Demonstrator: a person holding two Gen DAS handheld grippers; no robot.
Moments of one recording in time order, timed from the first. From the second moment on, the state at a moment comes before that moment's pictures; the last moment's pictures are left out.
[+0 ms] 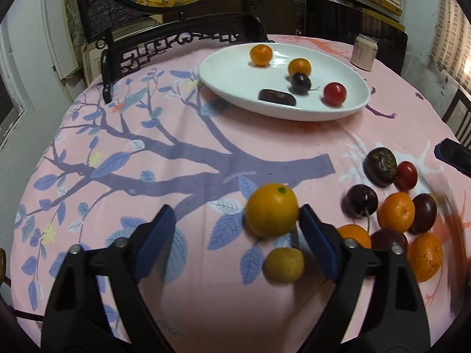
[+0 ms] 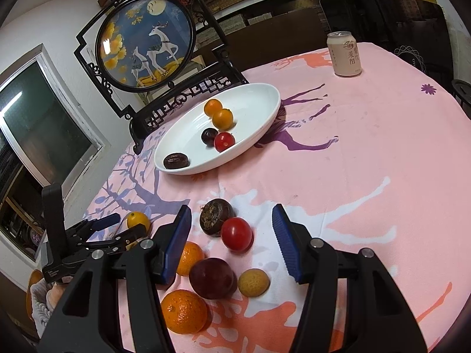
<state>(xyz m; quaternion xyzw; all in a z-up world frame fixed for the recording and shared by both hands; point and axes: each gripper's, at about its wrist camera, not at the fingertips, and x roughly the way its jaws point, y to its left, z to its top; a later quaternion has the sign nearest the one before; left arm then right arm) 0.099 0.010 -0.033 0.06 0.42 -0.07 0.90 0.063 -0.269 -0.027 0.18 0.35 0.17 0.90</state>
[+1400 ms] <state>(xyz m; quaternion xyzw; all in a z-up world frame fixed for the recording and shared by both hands) 0.112 -0.006 -0.037 0.05 0.42 -0.12 0.90 0.112 -0.186 -0.051 -0.04 0.42 0.21 0.88</state>
